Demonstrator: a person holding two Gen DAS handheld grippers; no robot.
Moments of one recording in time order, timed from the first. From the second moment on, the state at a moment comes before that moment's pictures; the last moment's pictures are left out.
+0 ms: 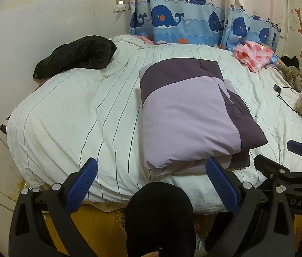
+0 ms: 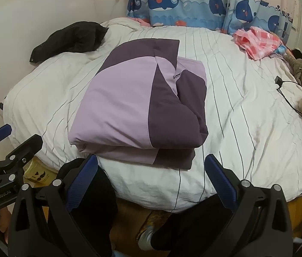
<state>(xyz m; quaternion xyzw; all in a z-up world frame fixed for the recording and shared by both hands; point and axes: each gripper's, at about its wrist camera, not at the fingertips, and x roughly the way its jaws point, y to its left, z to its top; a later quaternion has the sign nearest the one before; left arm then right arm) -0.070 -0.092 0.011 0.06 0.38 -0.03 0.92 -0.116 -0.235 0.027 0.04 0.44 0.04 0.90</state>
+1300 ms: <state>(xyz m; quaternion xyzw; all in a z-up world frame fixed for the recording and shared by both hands) -0.070 -0.091 0.009 0.06 0.40 -0.03 0.92 -0.118 -0.233 0.022 0.04 0.44 0.04 0.90</state>
